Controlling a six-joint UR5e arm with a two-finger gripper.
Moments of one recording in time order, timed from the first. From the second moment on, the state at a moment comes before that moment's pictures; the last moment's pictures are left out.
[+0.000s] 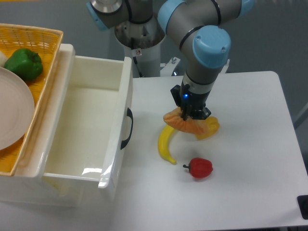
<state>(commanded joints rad) 2.58 -1.80 -1.55 -1.40 1.47 1.33</state>
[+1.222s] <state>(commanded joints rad) 2.58 -1.80 -1.50 -1.40 1.43 1.25</state>
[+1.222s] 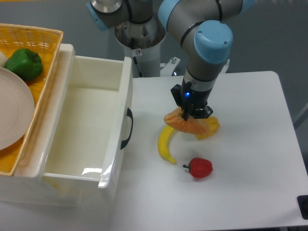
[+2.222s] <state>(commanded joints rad) 2.61 -1.79 -1.43 -1.39 1.25 1.03</state>
